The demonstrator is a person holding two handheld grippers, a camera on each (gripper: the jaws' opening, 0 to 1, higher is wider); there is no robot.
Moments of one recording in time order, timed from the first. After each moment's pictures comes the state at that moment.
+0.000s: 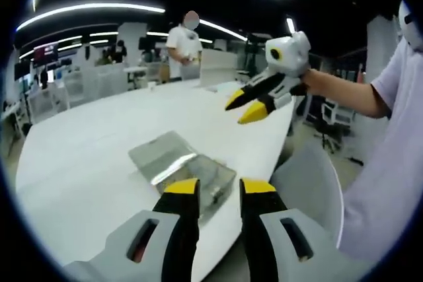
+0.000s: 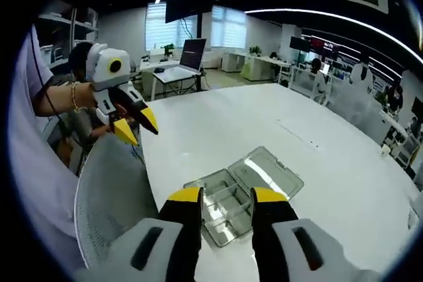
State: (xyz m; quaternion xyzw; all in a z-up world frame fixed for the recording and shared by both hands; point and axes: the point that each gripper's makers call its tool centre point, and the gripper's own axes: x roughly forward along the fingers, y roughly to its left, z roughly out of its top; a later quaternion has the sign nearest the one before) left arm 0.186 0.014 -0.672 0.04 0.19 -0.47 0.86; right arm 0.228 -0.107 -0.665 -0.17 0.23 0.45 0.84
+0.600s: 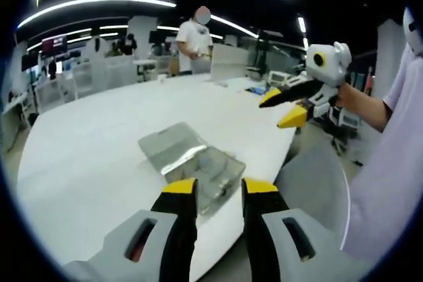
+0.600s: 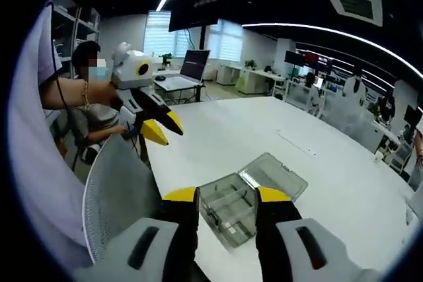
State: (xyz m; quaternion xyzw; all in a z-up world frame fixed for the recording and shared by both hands) left arm 0.191 0.030 -0.685 0.03 0.22 -0.44 0.87; right arm 0.183 -0.100 -0.668 -0.17 0.18 0.44 0.86
